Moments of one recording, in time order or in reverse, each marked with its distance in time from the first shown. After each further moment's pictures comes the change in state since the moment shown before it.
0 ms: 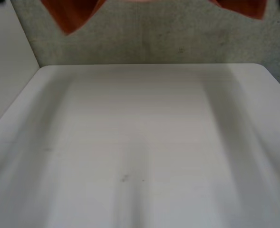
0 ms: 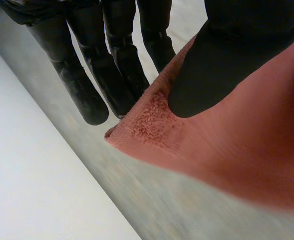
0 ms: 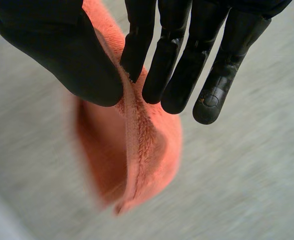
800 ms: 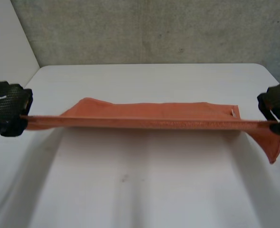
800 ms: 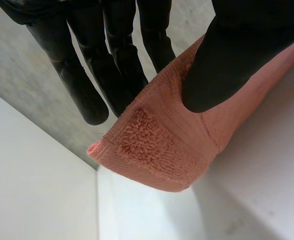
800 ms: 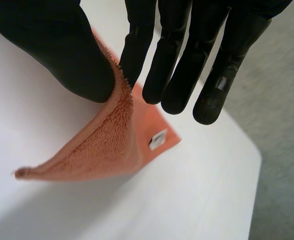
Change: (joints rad) left arm 0.141 0.422 -0.602 -0.548 0.183 0.091; right arm -0.241 -0.229 0.375 0.663 -0.265 -0.233; left_hand 0.000 -0.003 -0.003 -0.001 -0.021; right_hand 0.000 0.000 0.000 0.000 -0.017
